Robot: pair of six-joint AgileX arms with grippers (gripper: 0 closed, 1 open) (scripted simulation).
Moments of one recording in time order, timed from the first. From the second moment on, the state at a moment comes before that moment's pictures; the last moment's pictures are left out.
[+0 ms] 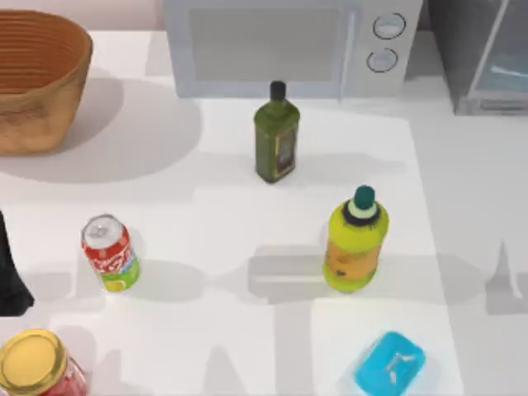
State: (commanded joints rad) left arm 0.00 0.00 0.00 0.00 0.00 0.00; right arm 0.00 0.00 0.00 0.00 0.00 0.00
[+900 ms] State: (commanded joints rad) left arm 0.00 0.00 0.00 0.00 0.00 0.00; right arm -0.12 0.93 0.45 0.59 -0.11 0.02
